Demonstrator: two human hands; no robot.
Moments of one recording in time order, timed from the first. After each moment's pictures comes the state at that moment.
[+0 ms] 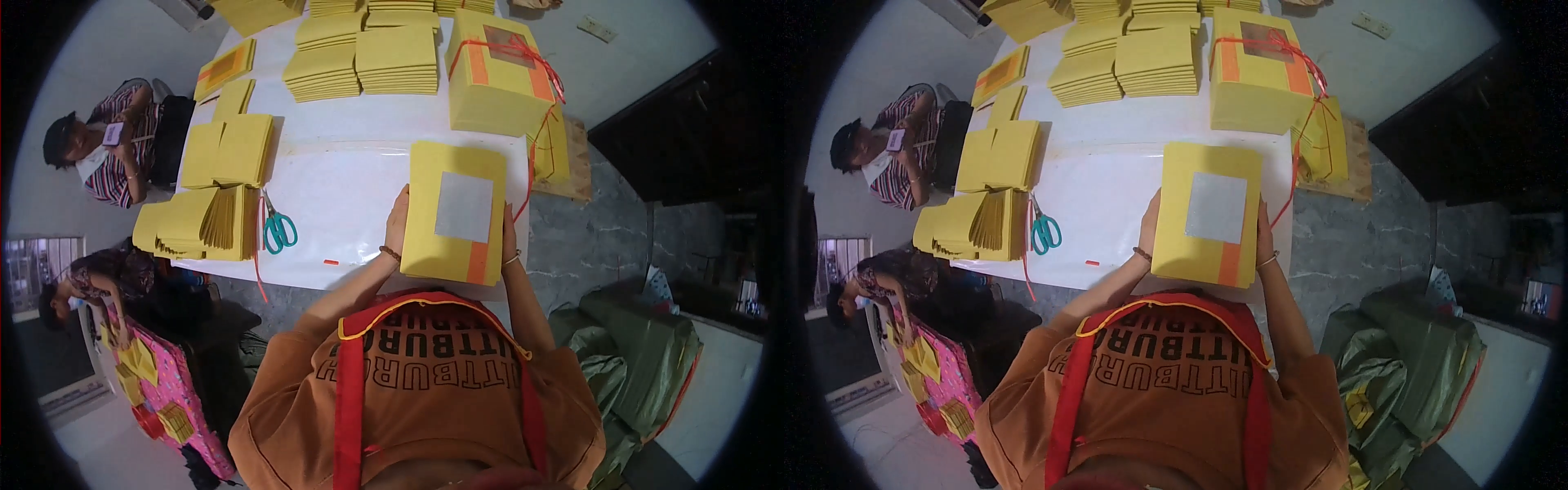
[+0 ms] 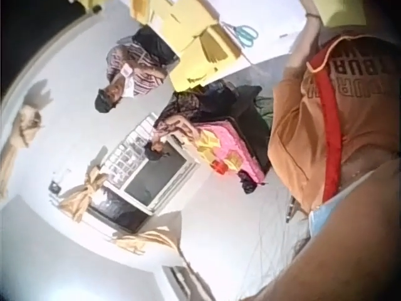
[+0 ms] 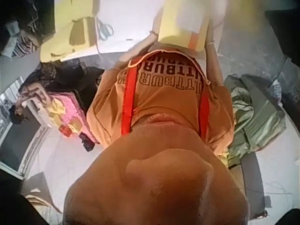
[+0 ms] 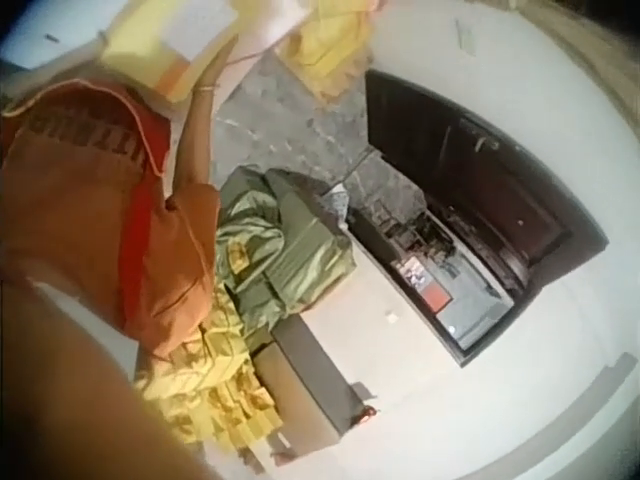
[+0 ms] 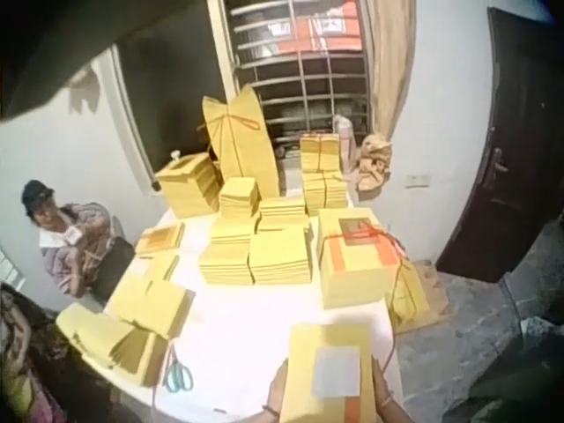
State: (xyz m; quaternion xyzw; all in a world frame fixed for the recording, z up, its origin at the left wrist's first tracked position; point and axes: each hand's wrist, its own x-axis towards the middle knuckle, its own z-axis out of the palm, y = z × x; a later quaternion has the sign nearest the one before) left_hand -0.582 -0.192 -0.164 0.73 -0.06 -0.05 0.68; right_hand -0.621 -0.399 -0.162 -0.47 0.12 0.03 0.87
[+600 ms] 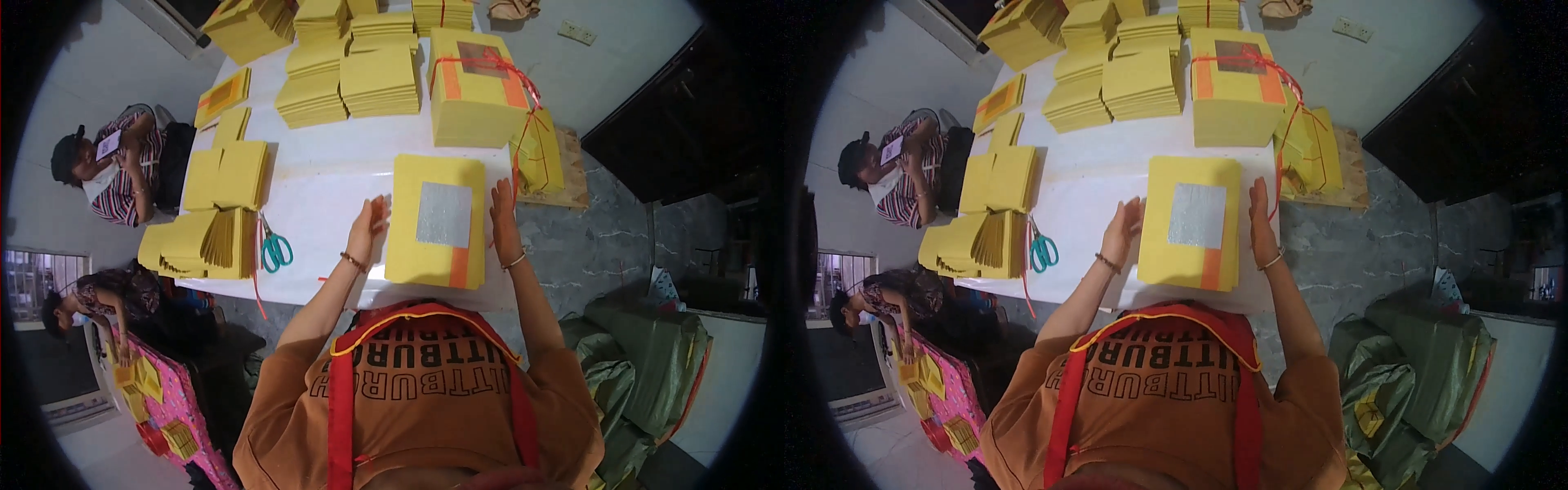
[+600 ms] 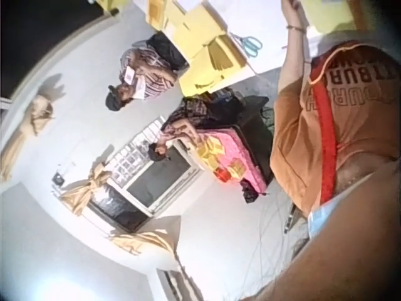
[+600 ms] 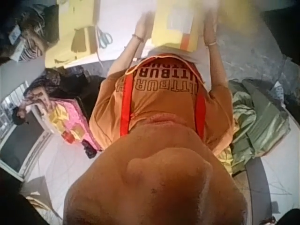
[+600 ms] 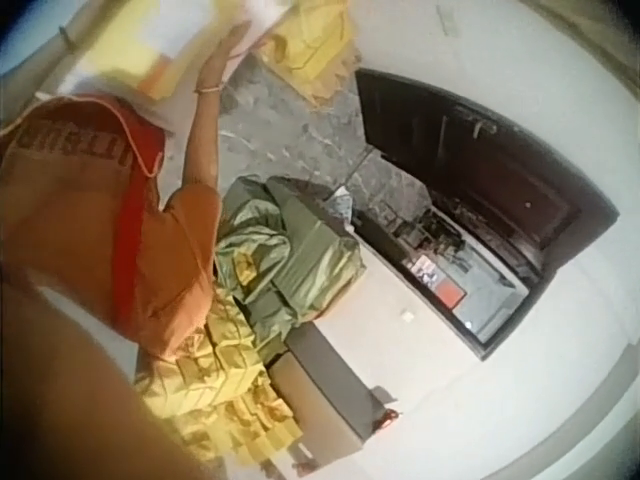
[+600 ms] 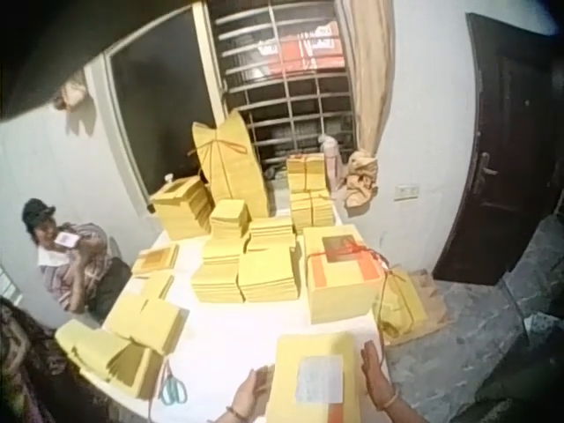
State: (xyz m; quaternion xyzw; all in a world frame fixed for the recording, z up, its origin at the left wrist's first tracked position) left_hand -0.565 -0.157 -0.127 0.59 0.10 -0.23 0.77; right_hand -0.602 -0.433 -0.127 -0.74 0.04 -0.02 0.68
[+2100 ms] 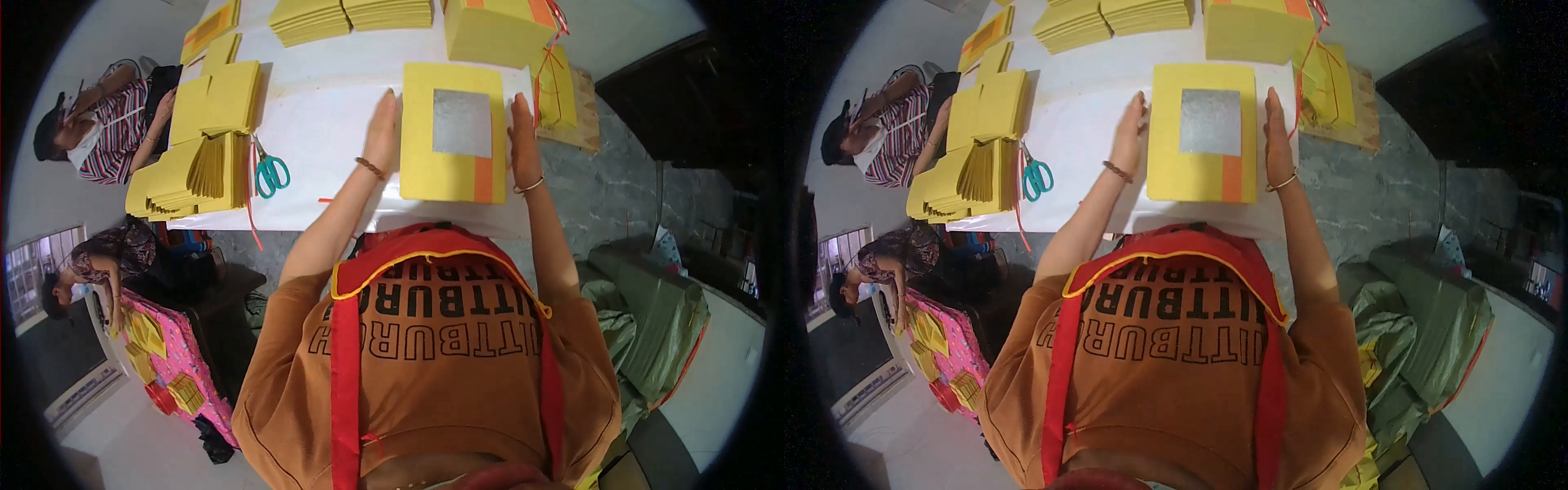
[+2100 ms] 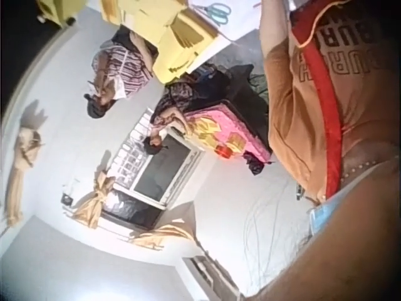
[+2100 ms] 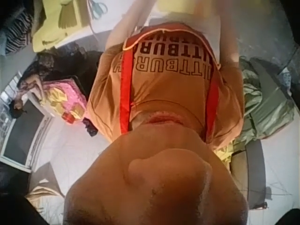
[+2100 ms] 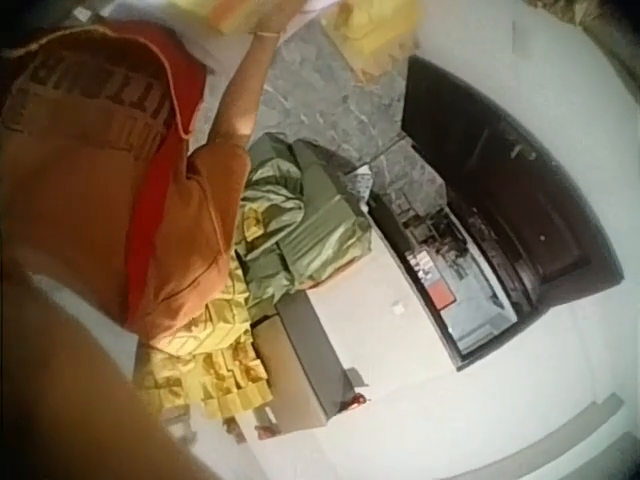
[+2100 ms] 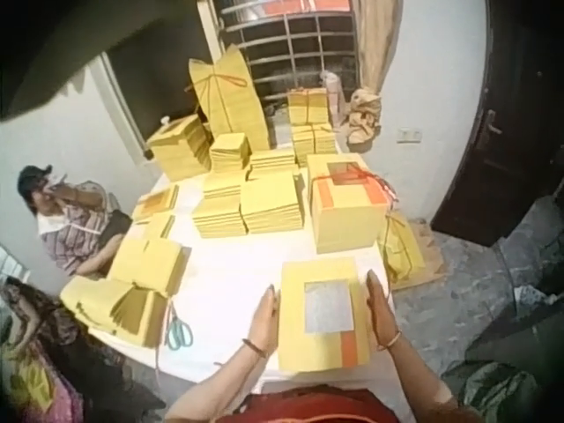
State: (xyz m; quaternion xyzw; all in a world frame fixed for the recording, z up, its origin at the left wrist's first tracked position) left_hand -0.571 -0.186 -0.089 0.62 0.05 -0.13 0.77; right_hand -0.611 -0.409 -0.116 -0.63 0.05 -0.06 0.77
